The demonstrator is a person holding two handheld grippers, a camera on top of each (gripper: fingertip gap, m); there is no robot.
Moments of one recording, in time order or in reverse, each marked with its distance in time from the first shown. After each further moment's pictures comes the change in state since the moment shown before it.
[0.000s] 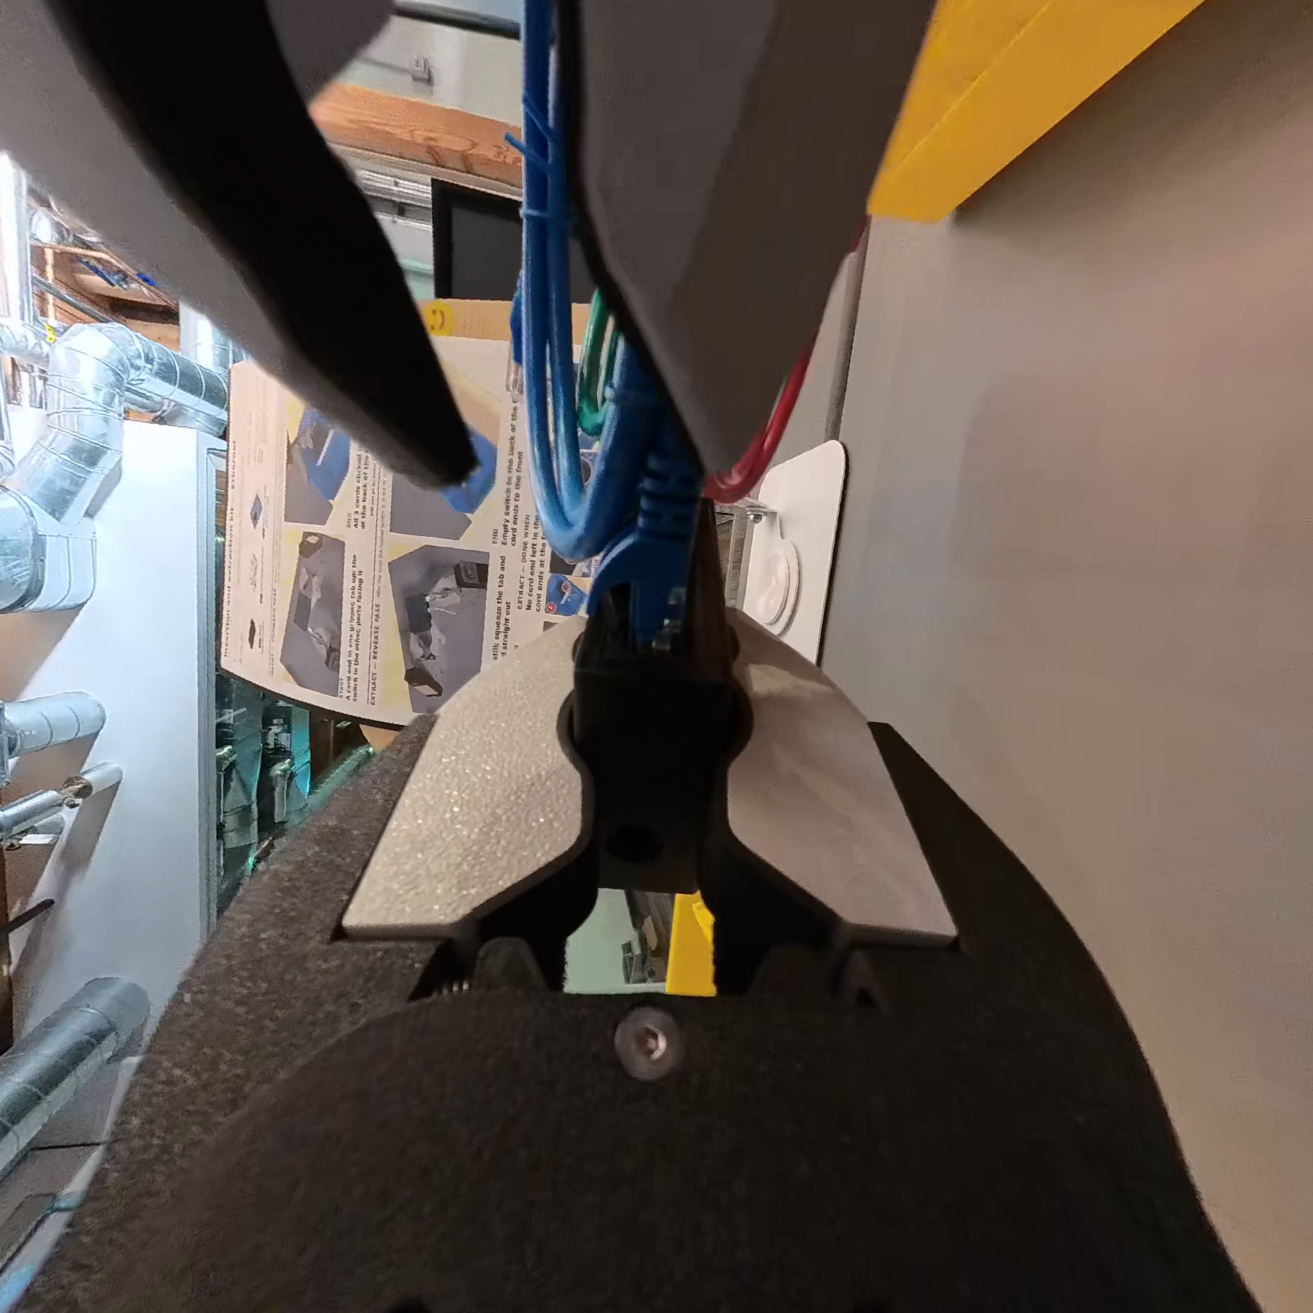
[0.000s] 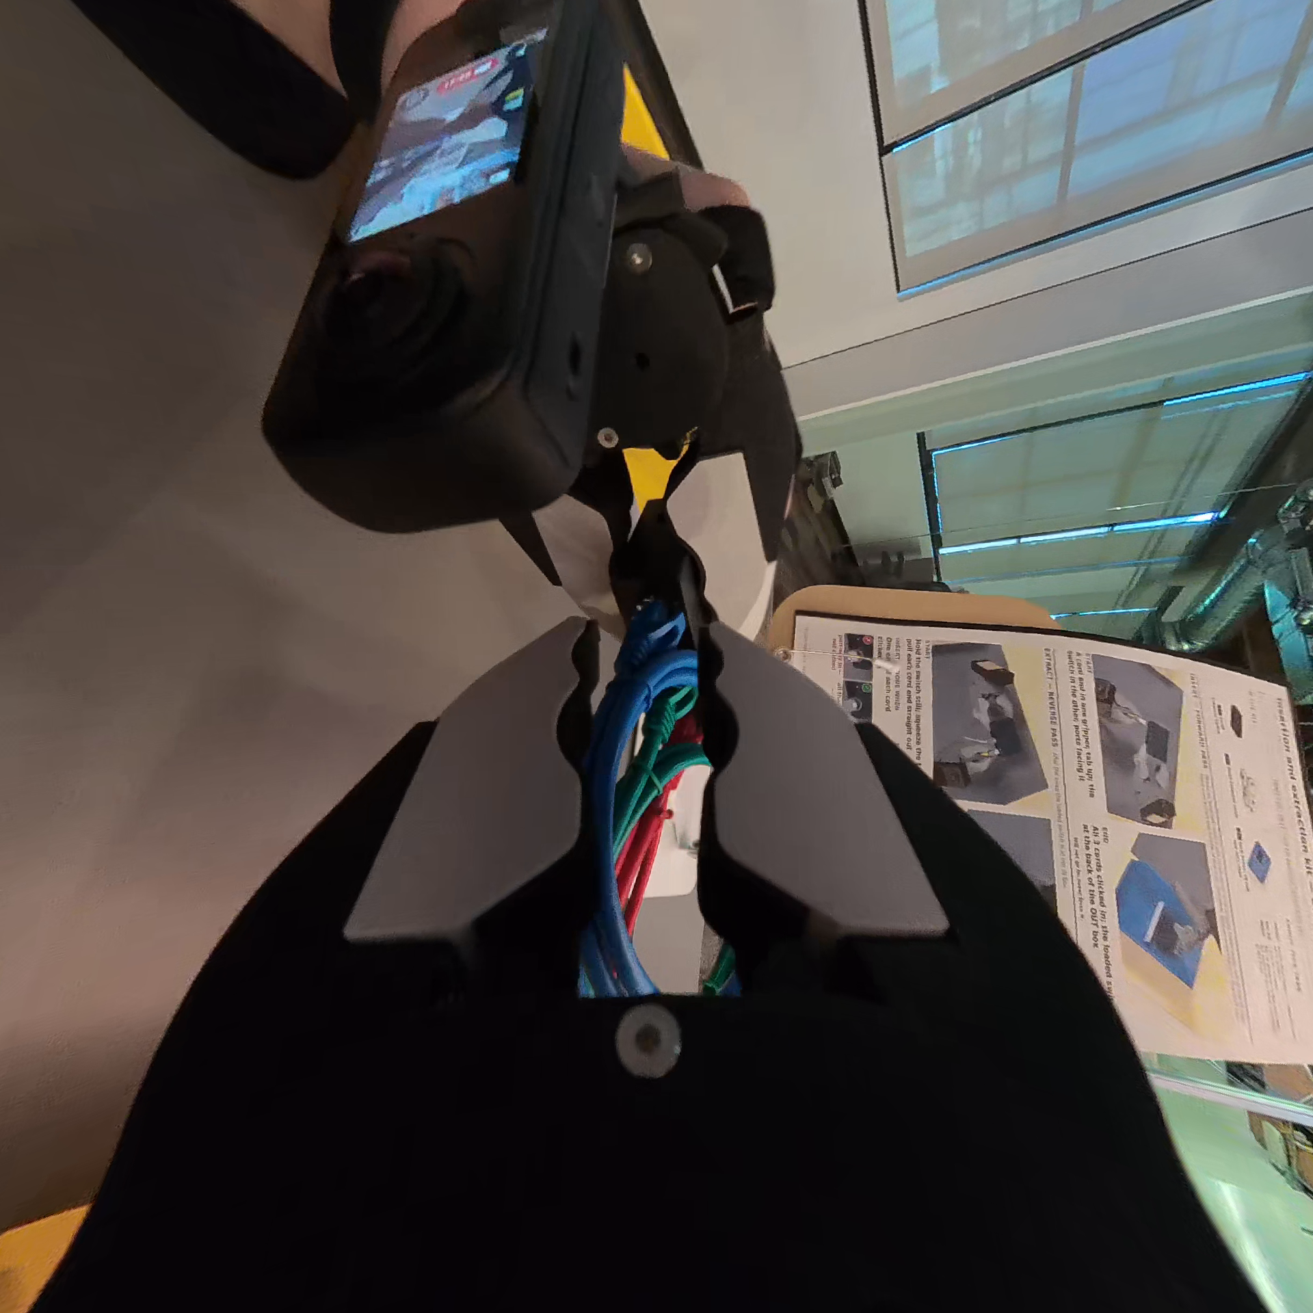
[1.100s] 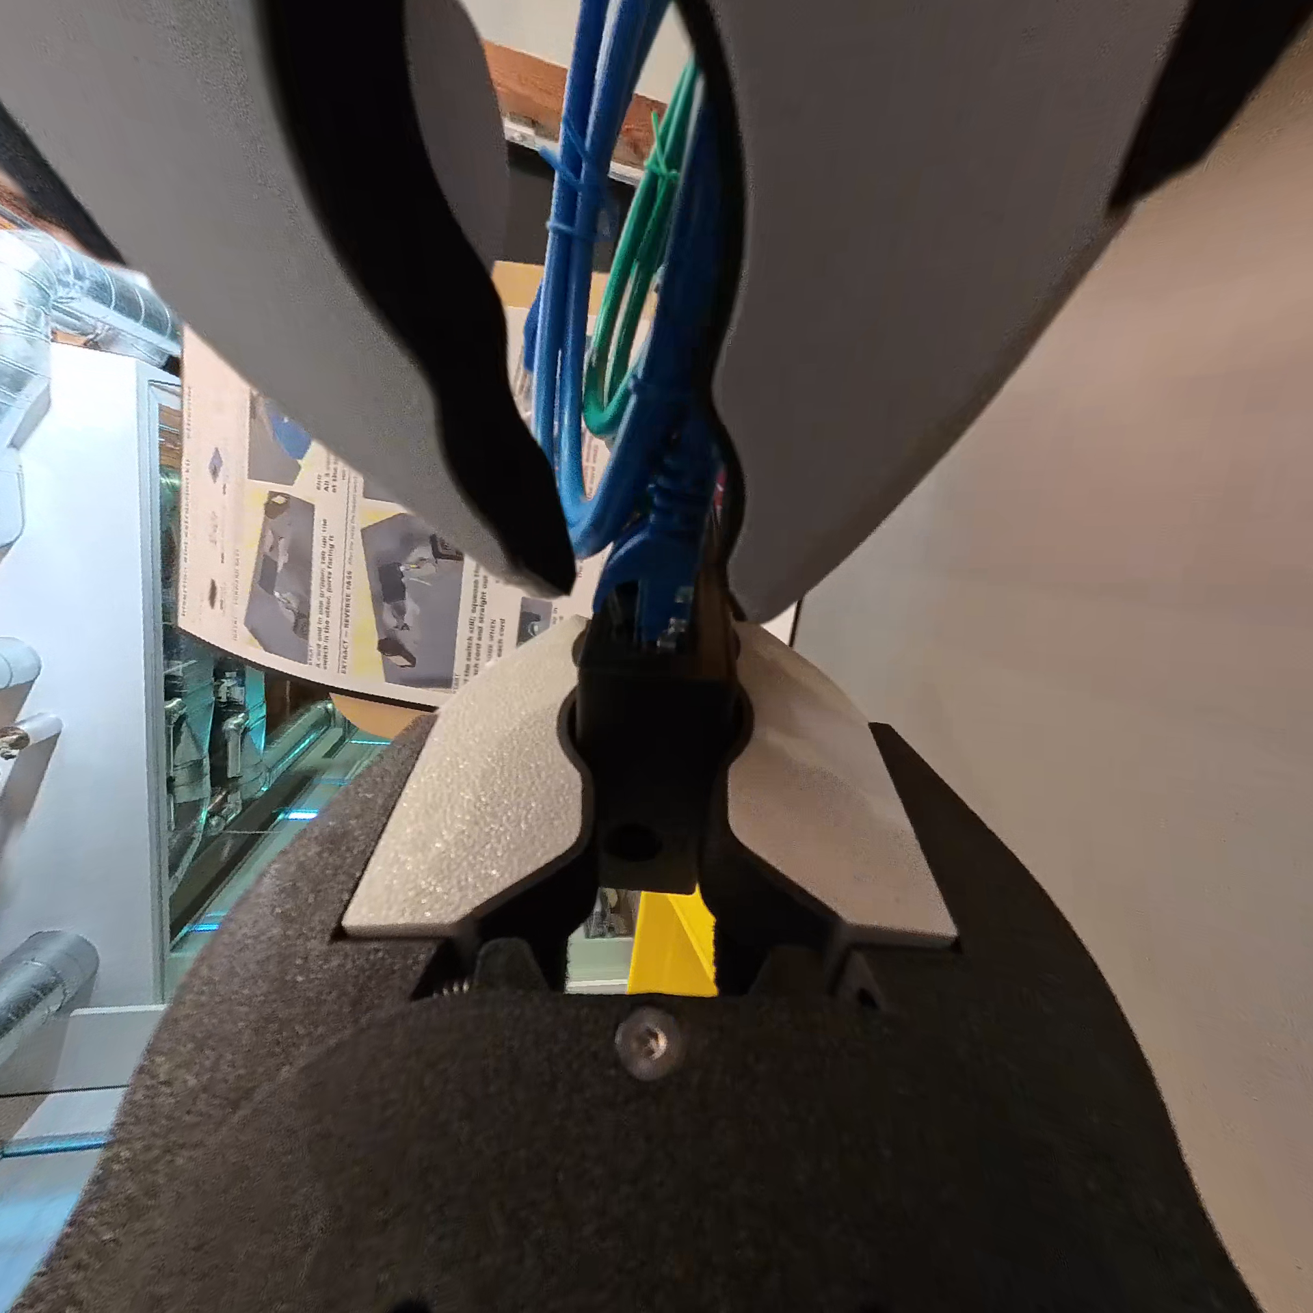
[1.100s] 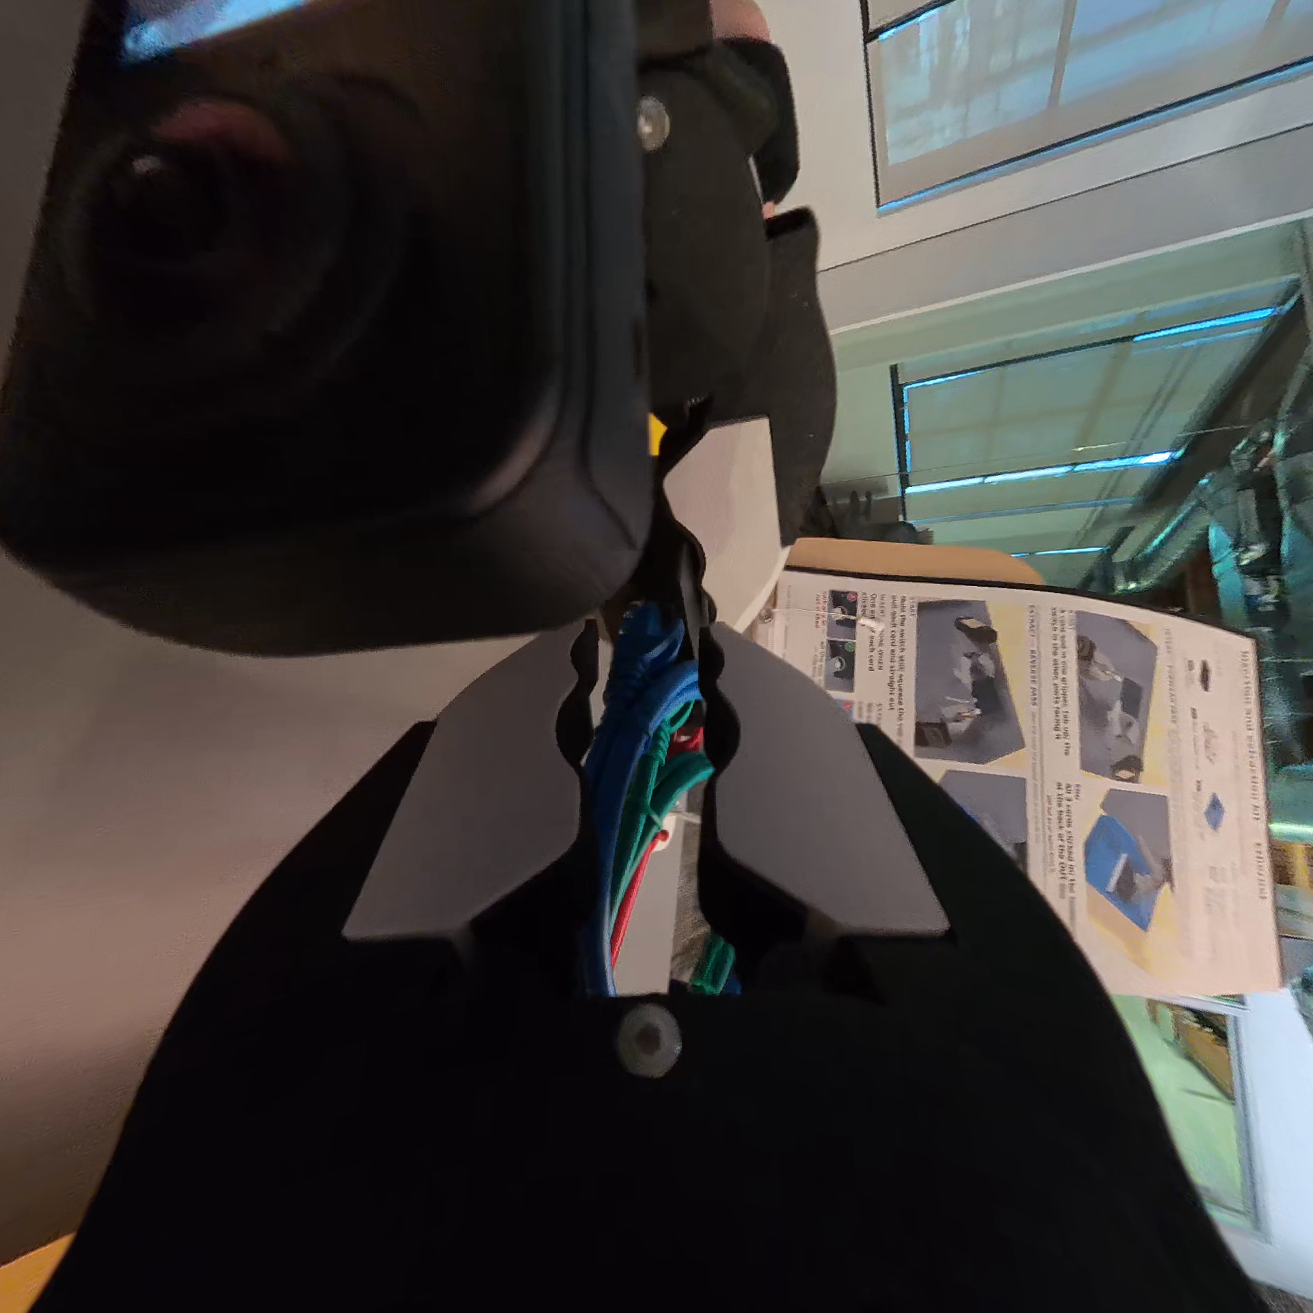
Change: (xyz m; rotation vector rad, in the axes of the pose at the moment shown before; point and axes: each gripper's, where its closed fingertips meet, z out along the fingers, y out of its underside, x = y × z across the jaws) left arm 0.002 -0.005 -0.004 -0.064 0.029 -0.062; right arm 0.003 0.016 0.021 -0.107 0.053 -0.018
